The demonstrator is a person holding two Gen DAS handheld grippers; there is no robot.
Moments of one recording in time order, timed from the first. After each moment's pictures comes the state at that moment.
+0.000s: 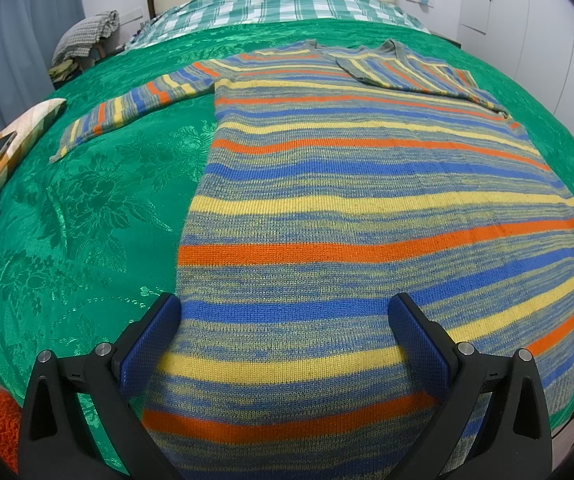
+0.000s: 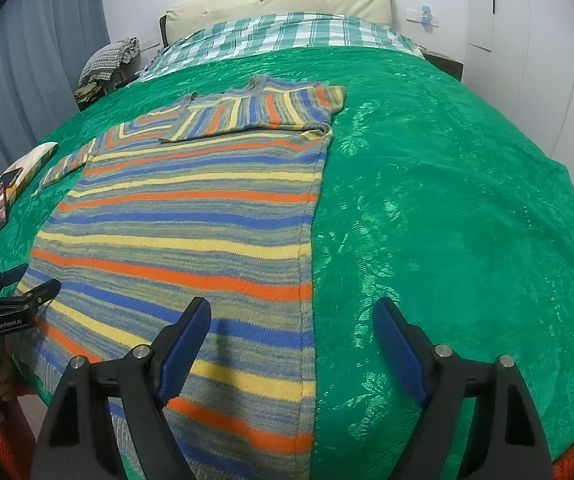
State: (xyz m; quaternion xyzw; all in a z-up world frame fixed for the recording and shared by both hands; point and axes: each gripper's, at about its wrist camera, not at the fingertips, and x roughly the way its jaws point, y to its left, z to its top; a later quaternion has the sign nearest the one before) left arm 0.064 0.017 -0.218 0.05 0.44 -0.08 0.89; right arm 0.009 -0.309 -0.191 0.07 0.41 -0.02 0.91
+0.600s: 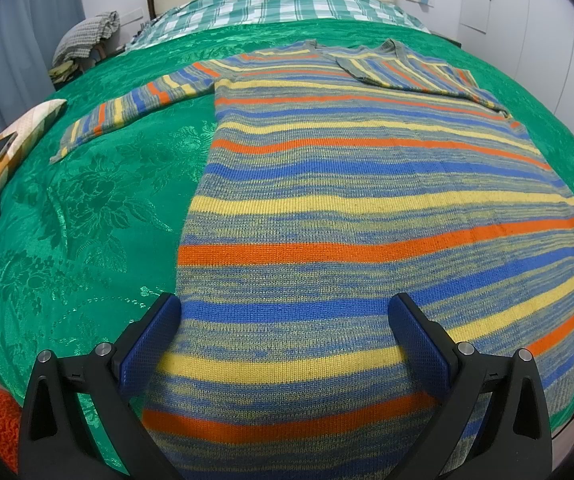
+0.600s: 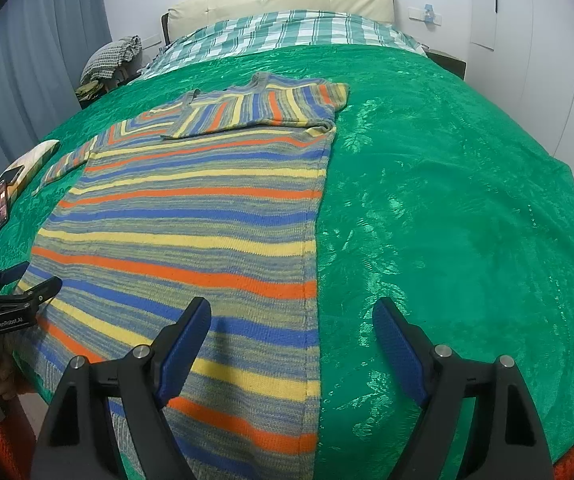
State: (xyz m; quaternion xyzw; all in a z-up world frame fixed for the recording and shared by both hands) left arm 0.063 0.016 -0.218 0.05 0.44 -0.08 0.90; right arm 0.010 -0.307 -0.193 0.07 0.42 -0.02 0.91
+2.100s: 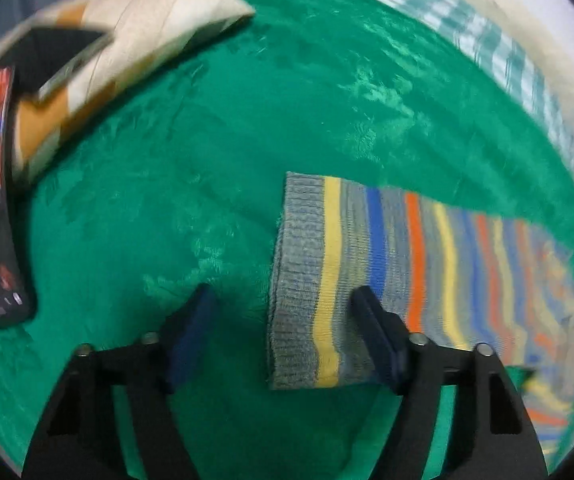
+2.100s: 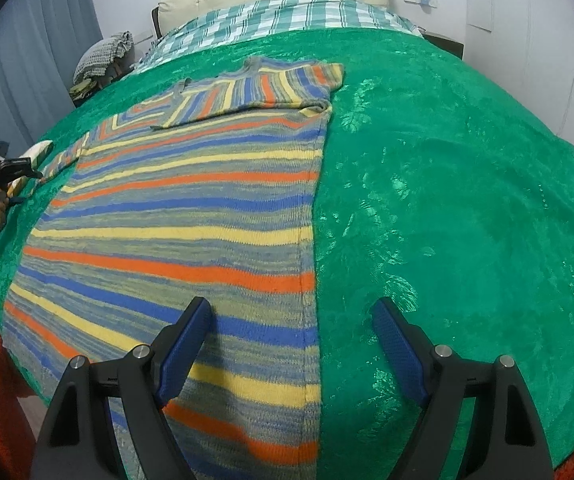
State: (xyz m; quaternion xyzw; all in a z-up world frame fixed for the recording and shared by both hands) left arm 0.341 0.296 -0.212 -0.16 0.51 0.11 0.84; right arm 0.022 -0.312 -0.206 0.08 0.44 -0.02 0.89
